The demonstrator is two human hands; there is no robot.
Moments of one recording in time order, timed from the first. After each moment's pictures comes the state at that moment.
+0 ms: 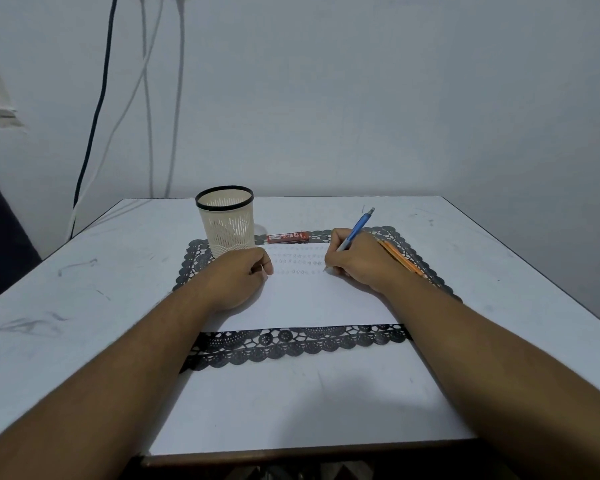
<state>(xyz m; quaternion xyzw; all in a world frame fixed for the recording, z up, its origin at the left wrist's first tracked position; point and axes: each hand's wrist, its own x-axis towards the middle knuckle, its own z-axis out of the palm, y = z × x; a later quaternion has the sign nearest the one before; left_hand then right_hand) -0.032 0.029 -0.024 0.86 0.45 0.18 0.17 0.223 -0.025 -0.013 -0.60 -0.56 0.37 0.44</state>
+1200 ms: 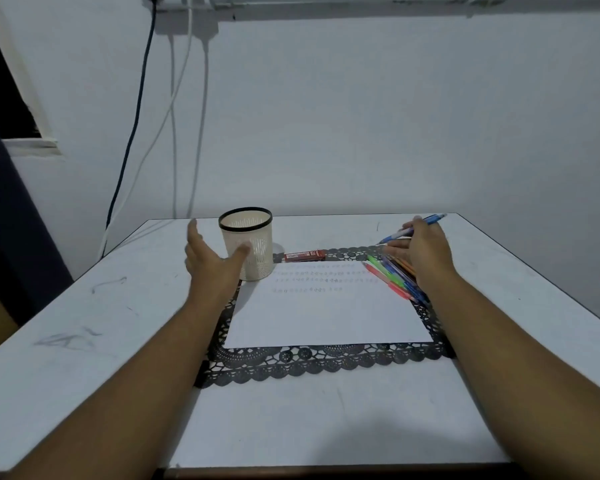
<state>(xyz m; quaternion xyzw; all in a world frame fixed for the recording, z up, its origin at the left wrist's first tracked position) -0.055 0.058 -0.027 0.57 0.56 0.55 0.26 0.272 -0.015 0.012 -0.59 -0.28 0.30 0.69</state>
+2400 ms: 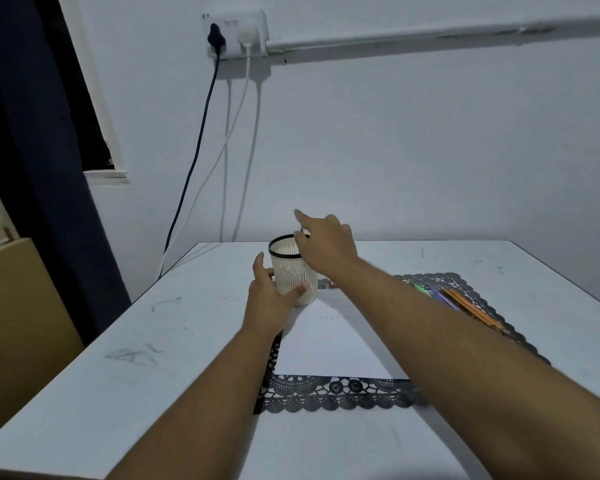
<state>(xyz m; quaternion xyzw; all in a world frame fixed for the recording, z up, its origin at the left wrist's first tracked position) -0.058 0.071 -0.040 0.63 0.51 0.50 0.30 0.082 0.074 0.057 -0.62 -0.72 -0.04 0.32</state>
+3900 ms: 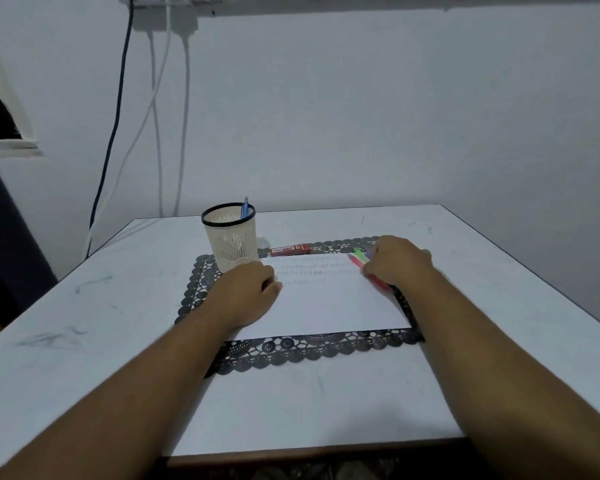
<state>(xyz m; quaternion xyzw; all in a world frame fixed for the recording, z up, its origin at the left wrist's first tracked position) -0.020 0.024 -0.038 0.87 0.45 0.18 0.02 0.262 -0.031 0.003 -0.84 -0.52 0.05 0.14</state>
